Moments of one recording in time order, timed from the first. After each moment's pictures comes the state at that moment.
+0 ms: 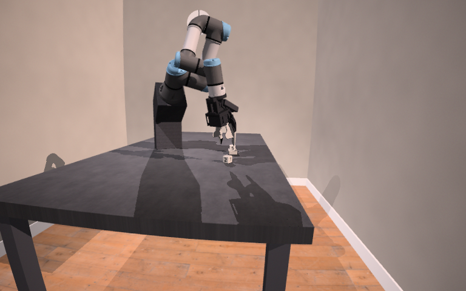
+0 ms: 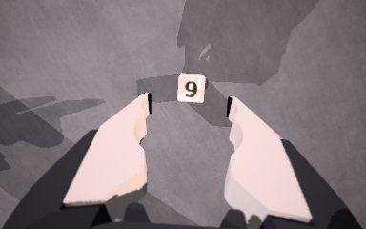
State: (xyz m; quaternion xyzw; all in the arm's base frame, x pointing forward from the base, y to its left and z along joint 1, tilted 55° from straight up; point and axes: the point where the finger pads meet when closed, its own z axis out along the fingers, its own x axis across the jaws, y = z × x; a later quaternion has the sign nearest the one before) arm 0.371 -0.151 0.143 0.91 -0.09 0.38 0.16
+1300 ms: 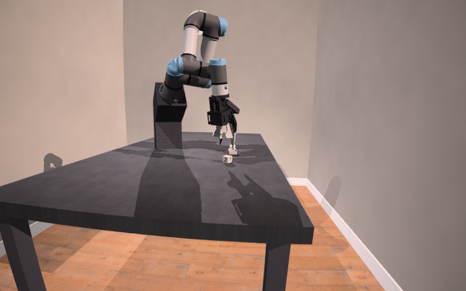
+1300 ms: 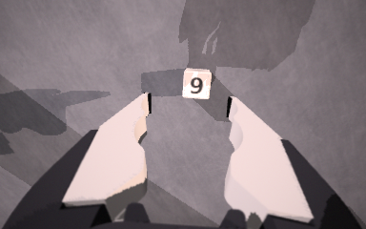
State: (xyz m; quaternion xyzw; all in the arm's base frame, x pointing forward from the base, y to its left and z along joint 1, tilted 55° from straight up) arm 0.370 -0.152 0.137 0.90 -0.11 0.36 0.20
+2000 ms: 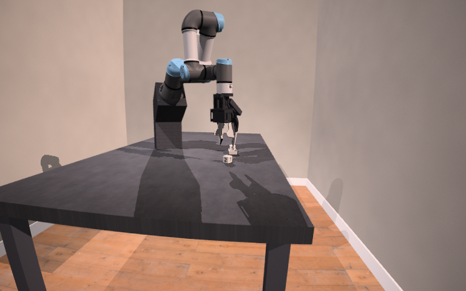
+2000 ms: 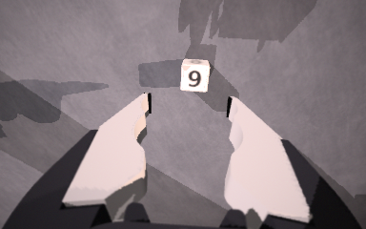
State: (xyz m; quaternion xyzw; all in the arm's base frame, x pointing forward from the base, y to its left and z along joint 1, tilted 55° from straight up) arm 0.371 -0.151 0.139 0.89 -0.13 0.36 0.26
